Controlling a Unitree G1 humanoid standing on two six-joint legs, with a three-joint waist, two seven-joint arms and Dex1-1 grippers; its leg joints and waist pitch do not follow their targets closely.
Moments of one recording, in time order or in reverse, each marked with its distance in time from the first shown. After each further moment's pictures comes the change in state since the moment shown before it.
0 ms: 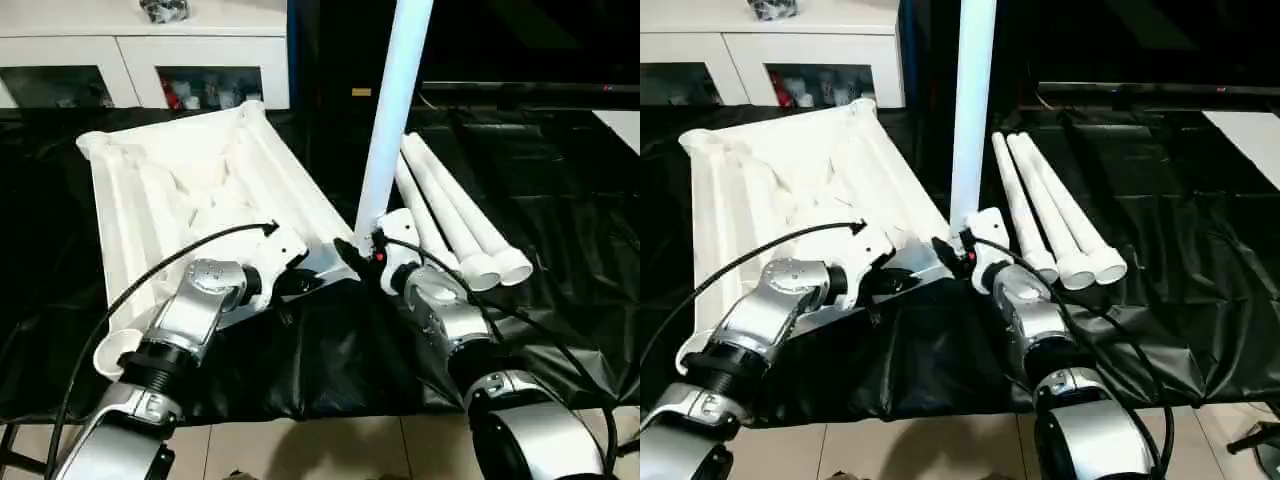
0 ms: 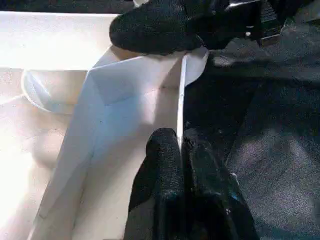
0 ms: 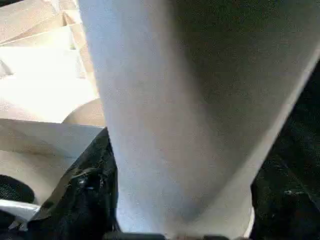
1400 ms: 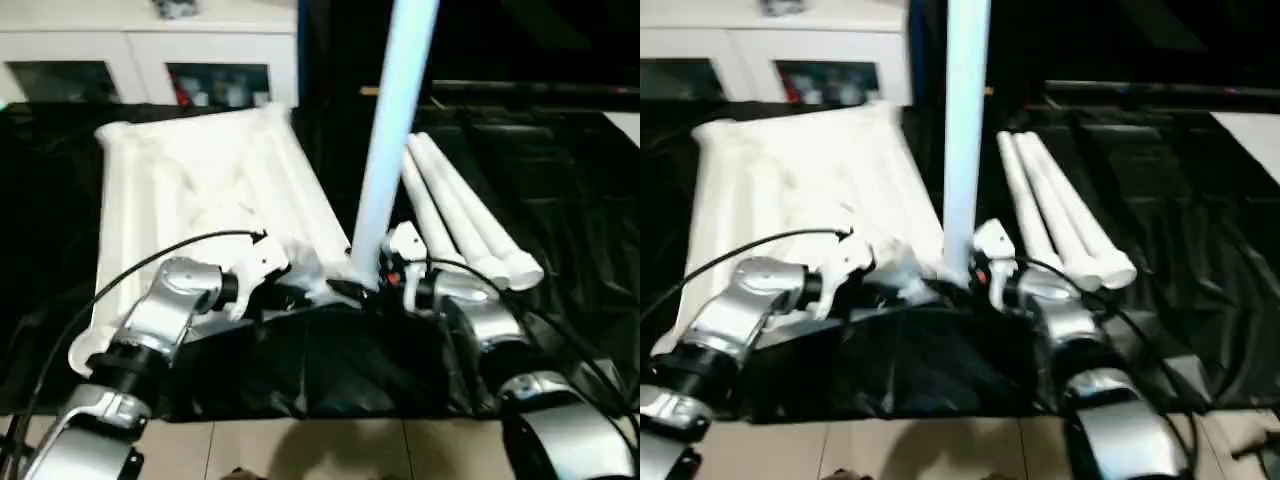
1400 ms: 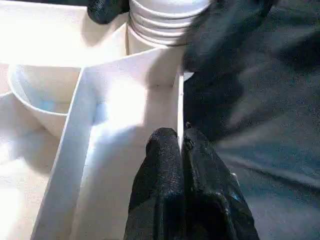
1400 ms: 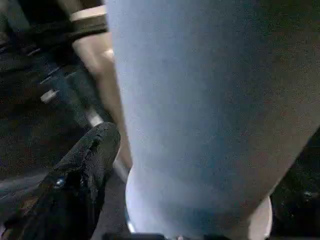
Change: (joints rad) left arm 0.014 0.137 -0.039 0.013 -0.069 -0.102 -0.327; right arm 0.055 -0.162 0.115 -0.082 0.051 -0.034 0.652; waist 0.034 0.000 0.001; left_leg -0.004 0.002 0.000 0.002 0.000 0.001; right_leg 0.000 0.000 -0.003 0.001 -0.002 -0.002
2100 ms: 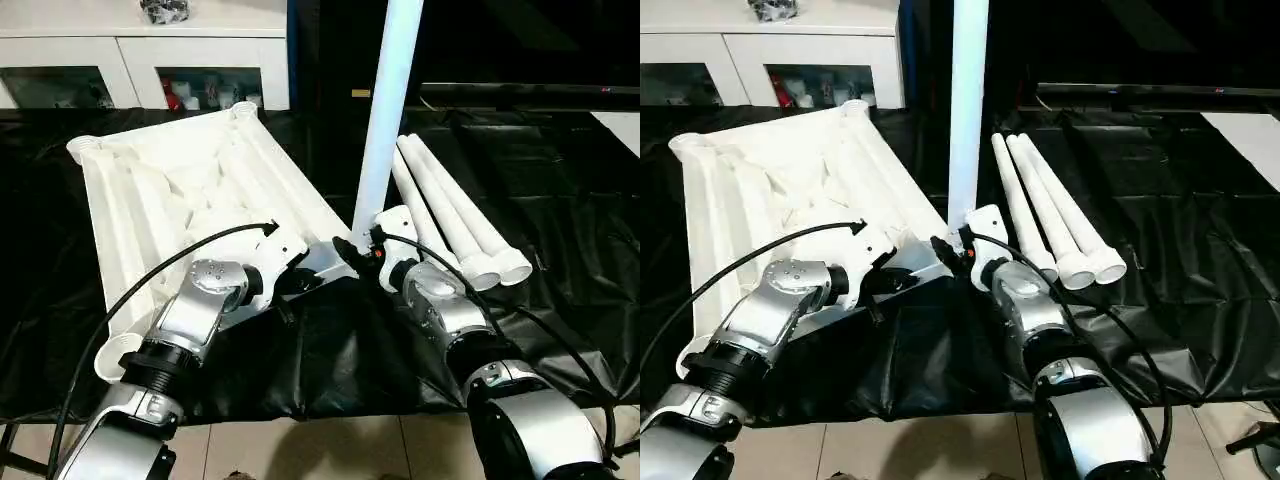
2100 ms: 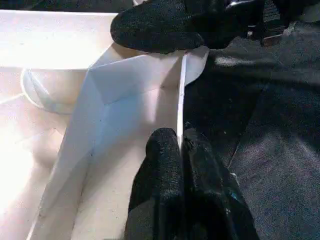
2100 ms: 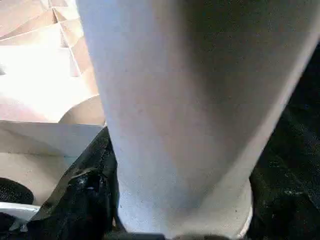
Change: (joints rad) left arm -0.014 -0.151 0.034 -0.022 0.064 0.138 0.367; right arm -0.091 0.163 -0.109 0.143 -0.037 0.028 -0.694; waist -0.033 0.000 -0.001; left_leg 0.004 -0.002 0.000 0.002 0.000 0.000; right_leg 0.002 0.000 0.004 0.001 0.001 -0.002
